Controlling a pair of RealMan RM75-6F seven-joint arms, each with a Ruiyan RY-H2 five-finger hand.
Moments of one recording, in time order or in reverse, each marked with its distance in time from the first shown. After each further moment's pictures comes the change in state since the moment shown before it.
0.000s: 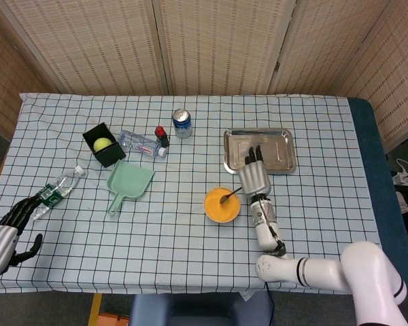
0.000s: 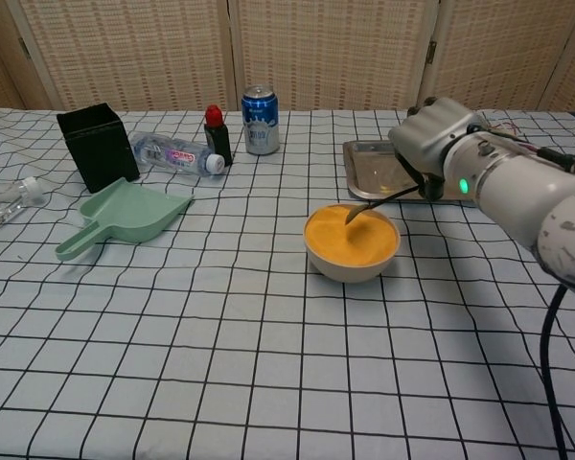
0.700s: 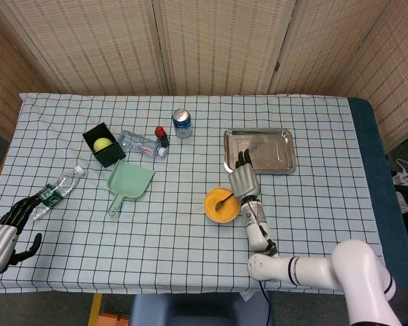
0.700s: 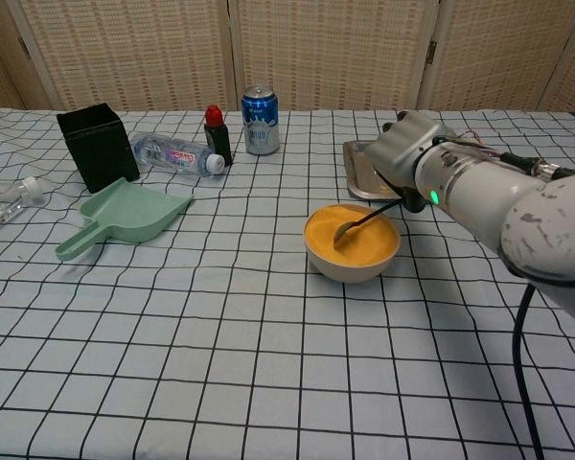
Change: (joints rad) left arm -0.003 -0.002 0.001 0.003 -0.004 -0.009 0.001; right arm 0.042 -0.007 0.011 -0.025 0.065 -0.042 -0.148
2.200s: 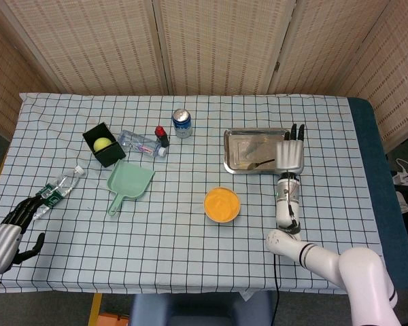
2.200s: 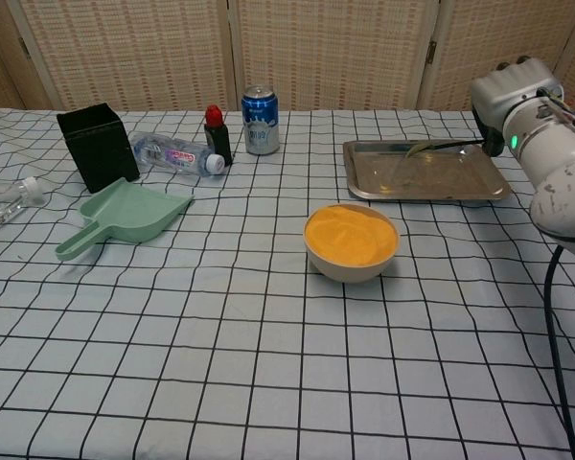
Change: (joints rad) left arm -0.009 -0.010 -0.002 -0.002 -0.009 -0.018 0.029; right arm -0.087 -0.068 0.097 0.469 -0.084 -0.026 0.366
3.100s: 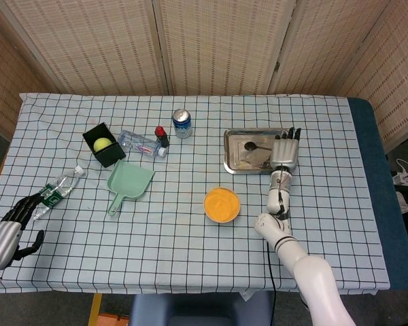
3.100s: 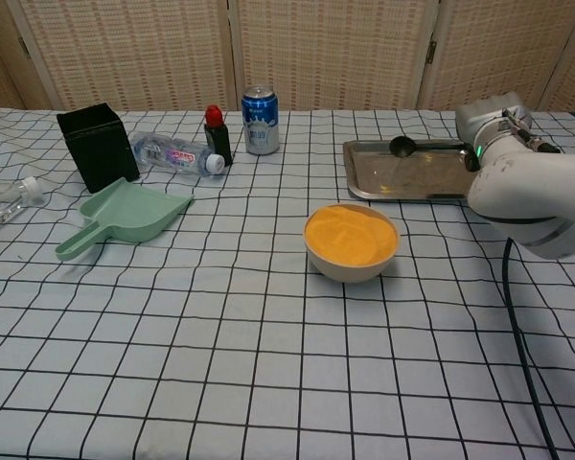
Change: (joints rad) left arm -0.015 -0.010 -0.012 0.014 -0.045 -0.049 -0.001; right arm 0.150 -0.291 0.235 0.675 -0.048 -0.390 0.108
